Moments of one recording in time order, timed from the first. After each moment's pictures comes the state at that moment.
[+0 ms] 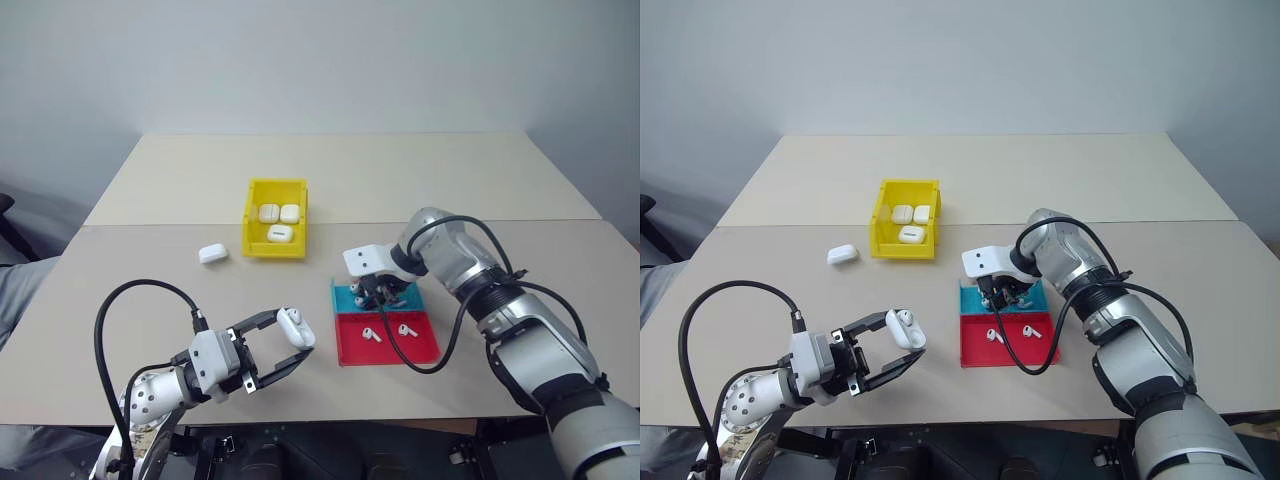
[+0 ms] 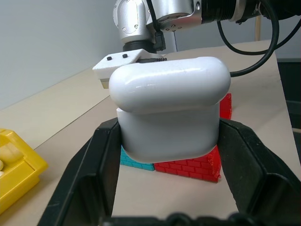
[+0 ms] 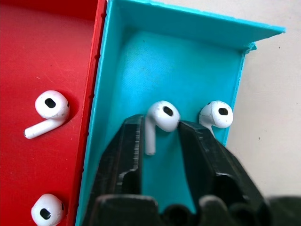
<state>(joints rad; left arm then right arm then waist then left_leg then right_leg) 0.12 0.49 -0.03 -0.42 -0.35 -0.17 -0.88 -1.10 -0.49 0.58 0.58 -0.29 0.17 1.50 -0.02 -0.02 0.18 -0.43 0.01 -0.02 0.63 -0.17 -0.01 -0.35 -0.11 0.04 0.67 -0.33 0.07</state>
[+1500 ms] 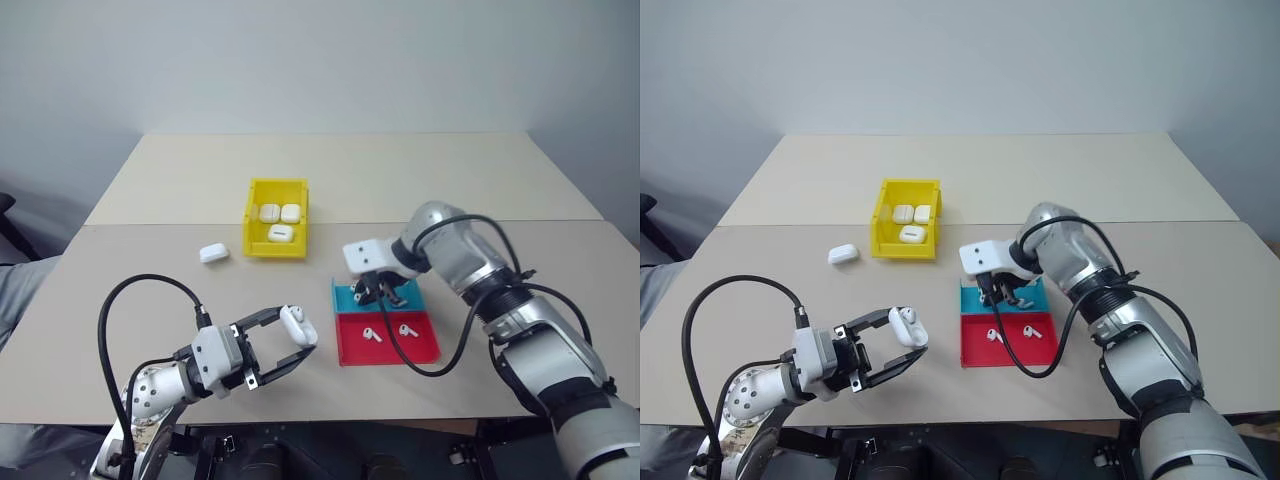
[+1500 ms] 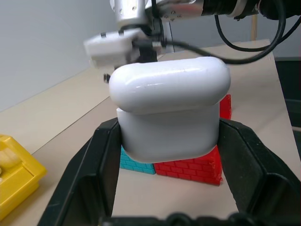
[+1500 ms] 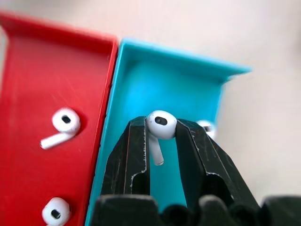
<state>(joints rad) 0.08 0.50 -0.04 -0.42 -0.37 -0.14 -0.88 -1.09 -0.55 0.47 0.39 -0.19 0.26 1.53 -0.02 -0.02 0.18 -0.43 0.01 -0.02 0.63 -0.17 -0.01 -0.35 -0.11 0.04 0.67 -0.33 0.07</state>
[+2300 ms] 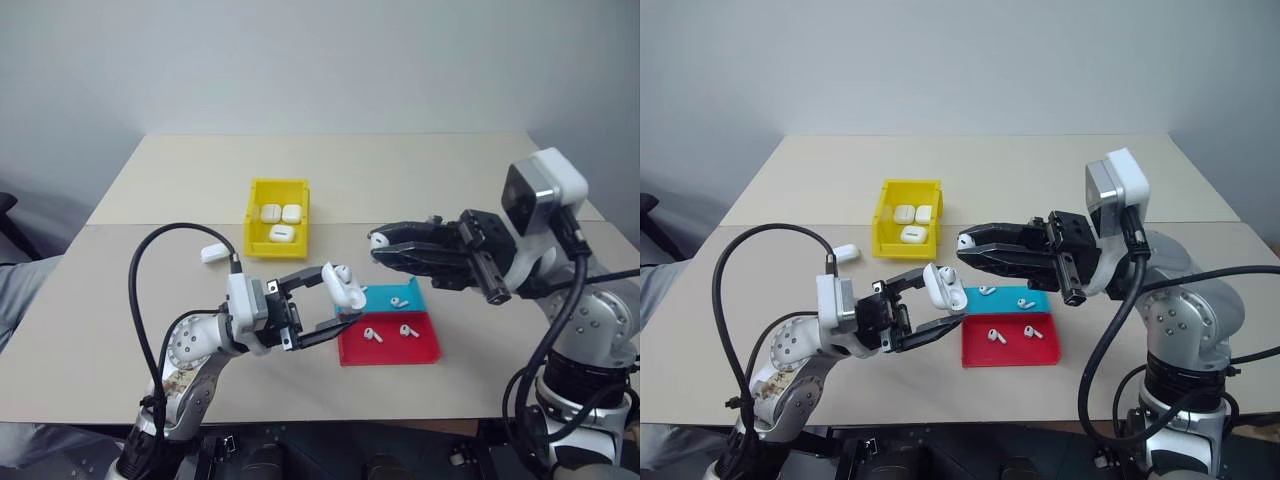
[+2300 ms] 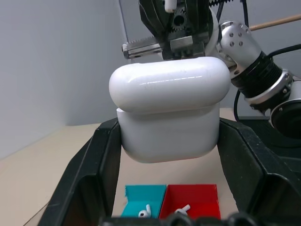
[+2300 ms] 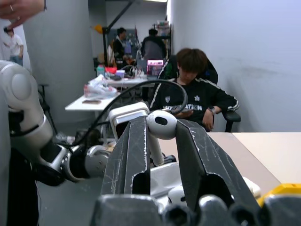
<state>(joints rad) -0.24 0.38 -0.14 -0.39 -0.52 0.00 -0.93 -0.64 -0.48 -0.27 -0.45 0.95 0.85 1.10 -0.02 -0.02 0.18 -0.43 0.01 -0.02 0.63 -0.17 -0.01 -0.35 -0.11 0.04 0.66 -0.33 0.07</state>
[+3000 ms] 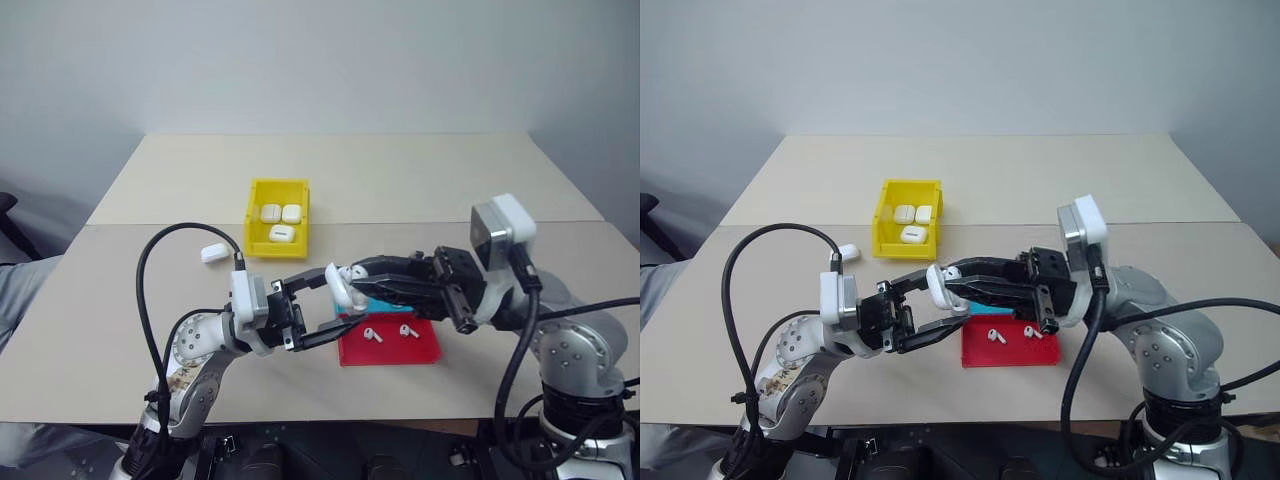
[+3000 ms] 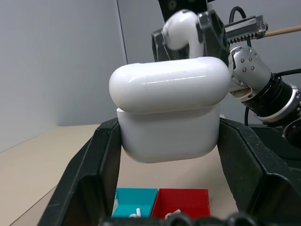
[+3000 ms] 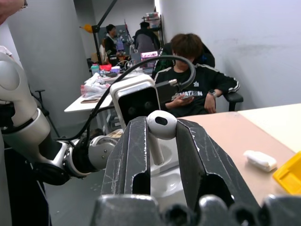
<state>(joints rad) -0.23 0.37 -0.14 -0.38 -0.55 0.03 -0.94 -0.47 -0.52 -0.13 -0.50 0.96 0.76 1.02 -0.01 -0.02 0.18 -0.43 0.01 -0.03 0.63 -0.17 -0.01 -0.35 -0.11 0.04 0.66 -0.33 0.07</state>
